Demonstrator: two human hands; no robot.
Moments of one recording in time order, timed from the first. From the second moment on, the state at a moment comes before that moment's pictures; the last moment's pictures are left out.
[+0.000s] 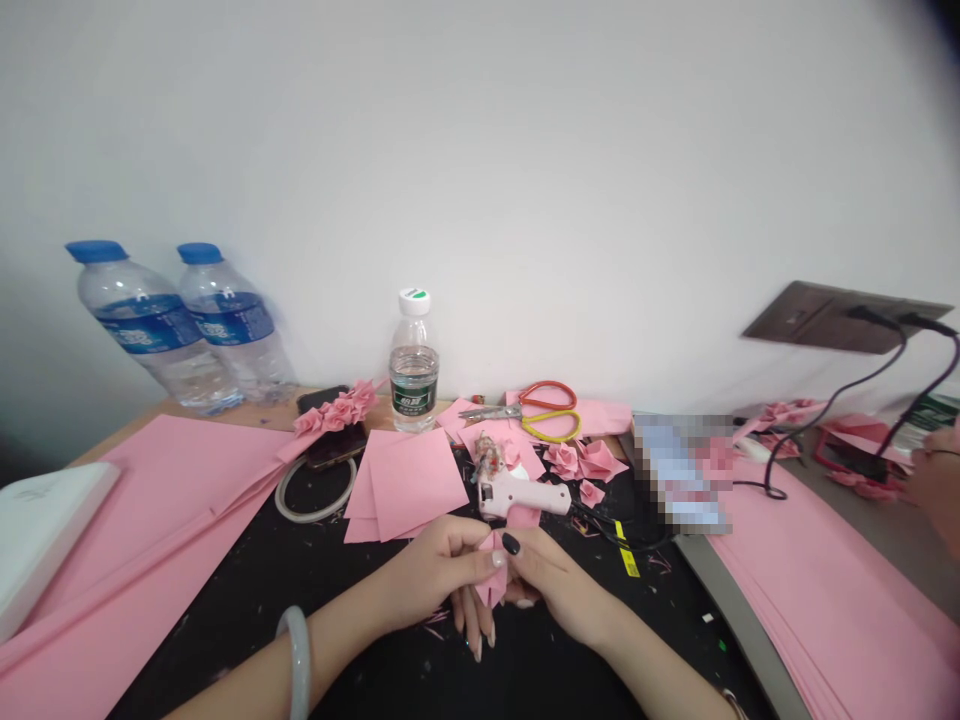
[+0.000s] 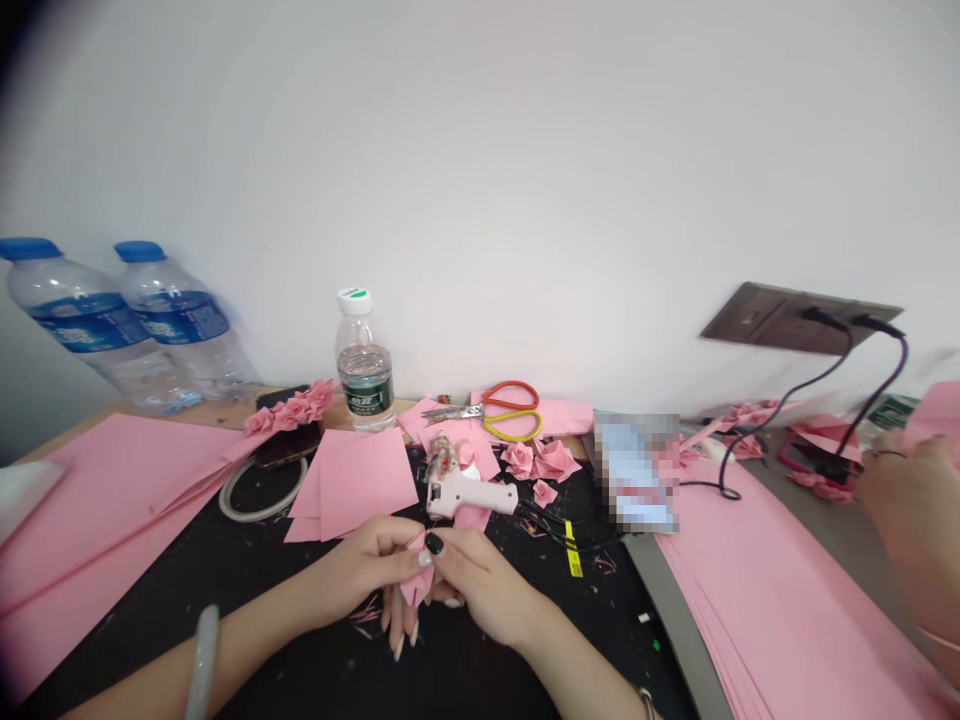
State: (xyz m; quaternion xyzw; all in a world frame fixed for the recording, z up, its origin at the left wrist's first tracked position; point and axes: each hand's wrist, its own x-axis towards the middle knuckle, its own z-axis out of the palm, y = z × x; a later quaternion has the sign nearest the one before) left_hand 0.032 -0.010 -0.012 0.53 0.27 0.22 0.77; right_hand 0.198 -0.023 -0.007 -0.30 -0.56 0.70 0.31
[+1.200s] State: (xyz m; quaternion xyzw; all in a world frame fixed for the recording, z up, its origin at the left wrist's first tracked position) left_hand 0.046 -0.025 -0.017 0.54 0.39 0.34 0.66; right_hand 0.184 -0.029 -0.018 -0.41 -0.65 0.51 0.39
